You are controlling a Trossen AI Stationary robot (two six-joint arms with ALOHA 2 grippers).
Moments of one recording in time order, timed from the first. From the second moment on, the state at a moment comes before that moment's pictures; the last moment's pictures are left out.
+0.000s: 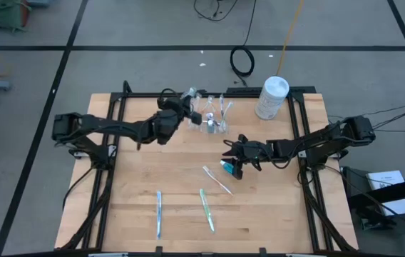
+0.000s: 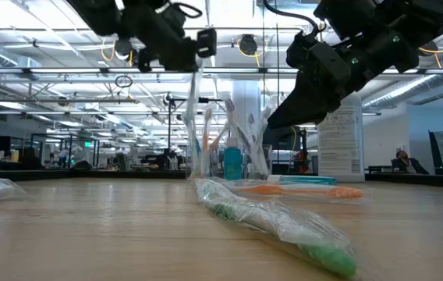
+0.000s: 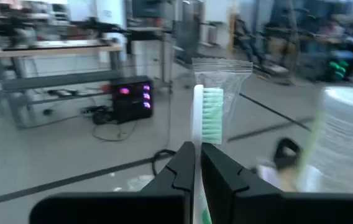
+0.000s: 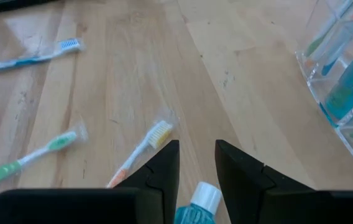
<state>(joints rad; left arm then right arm) 0.14 1.54 0.93 0.51 -0.95 -0.15 0.06 1.43 0.58 0.31 0.16 0.25</state>
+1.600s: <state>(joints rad) 0.20 1.83 0.93 0.75 -1.00 0.00 0.06 1.43 0.58 0.30 0.16 0.14</state>
